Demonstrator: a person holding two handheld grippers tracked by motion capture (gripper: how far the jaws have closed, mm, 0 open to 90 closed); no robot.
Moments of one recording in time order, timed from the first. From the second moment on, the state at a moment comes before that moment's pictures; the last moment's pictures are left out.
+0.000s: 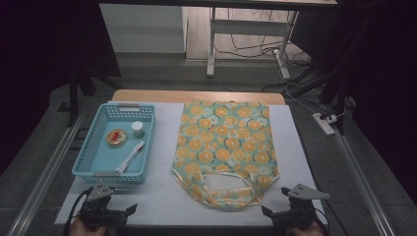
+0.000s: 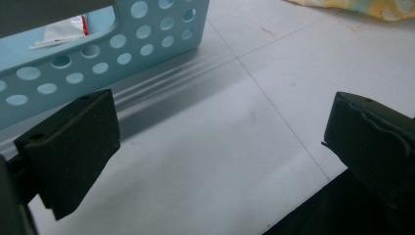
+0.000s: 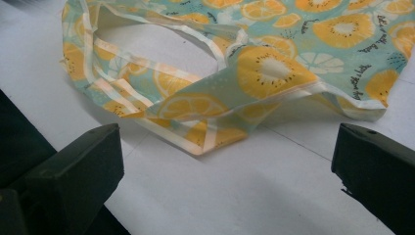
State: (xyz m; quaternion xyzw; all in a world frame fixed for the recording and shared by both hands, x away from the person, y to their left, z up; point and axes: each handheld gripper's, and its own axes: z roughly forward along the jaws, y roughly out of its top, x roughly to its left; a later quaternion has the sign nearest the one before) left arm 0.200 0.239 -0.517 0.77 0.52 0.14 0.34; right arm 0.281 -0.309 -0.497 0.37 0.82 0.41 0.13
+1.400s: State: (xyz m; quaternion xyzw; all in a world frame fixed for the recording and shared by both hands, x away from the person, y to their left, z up) left arm 0.216 0.245 -0.521 0.77 0.51 0.14 0.35; right arm 0.286 -0.301 -0.489 0.35 0.83 0.40 0.13
